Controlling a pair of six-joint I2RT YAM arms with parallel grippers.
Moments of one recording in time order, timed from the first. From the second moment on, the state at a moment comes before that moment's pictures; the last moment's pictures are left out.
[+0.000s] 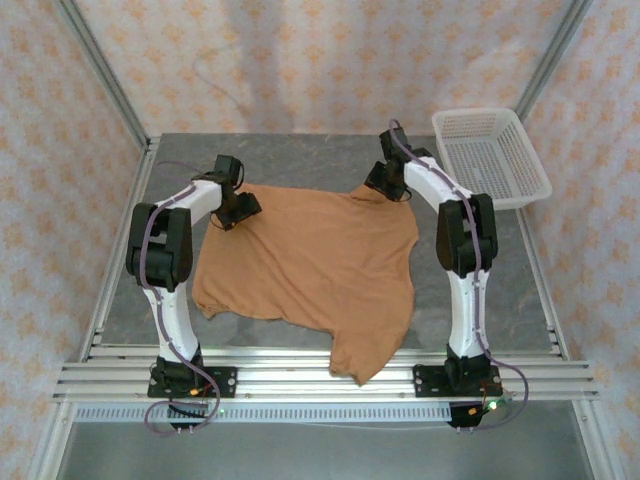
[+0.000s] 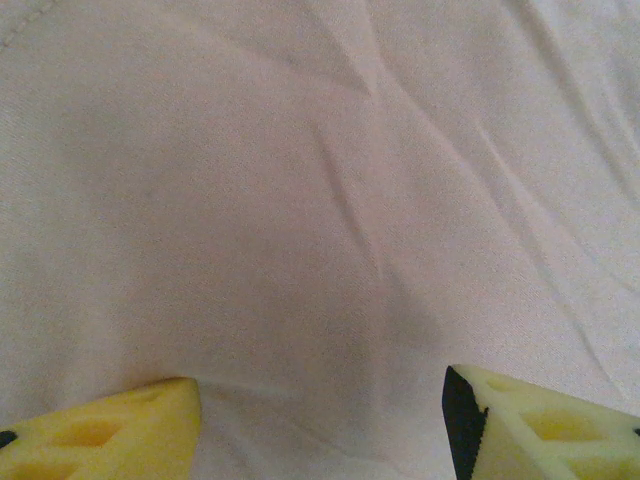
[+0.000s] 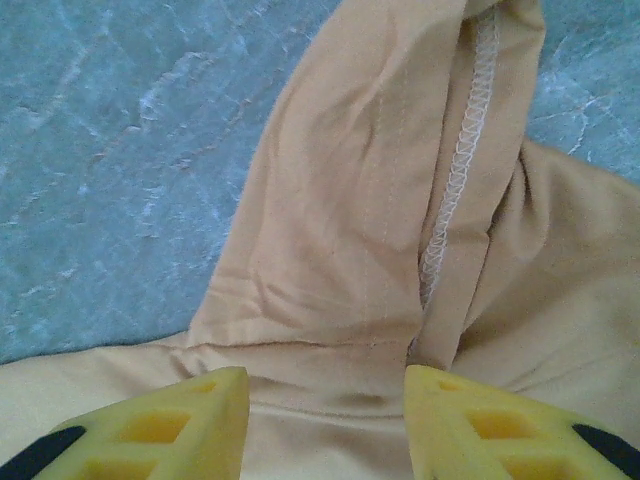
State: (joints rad) left arm -0.06 2.02 1.40 -0.60 0.08 -0.62; right arm 0.26 2.21 1.83 -0.72 -0.10 0.72
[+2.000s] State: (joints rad) left arm -0.11 1.75 1.19 -0.64 0.09 -0.62; right arm 0.32 1.95 1.44 -0.69 -0.05 0.76
